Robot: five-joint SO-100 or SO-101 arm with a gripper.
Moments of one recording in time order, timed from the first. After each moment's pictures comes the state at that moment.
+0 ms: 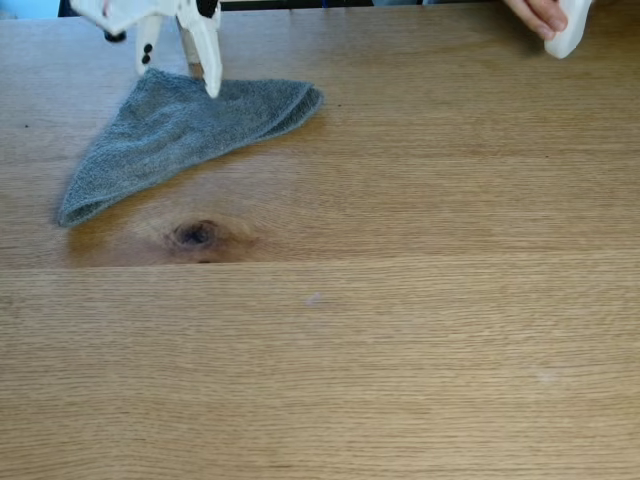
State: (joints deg) arm 47.5 86.0 154.2 -3.2 -8.5
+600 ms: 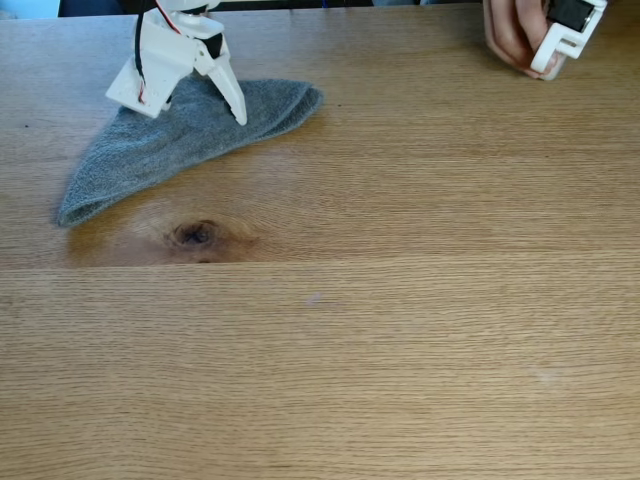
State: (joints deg) arm 47.8 61.3 138.0 7.2 -19.4
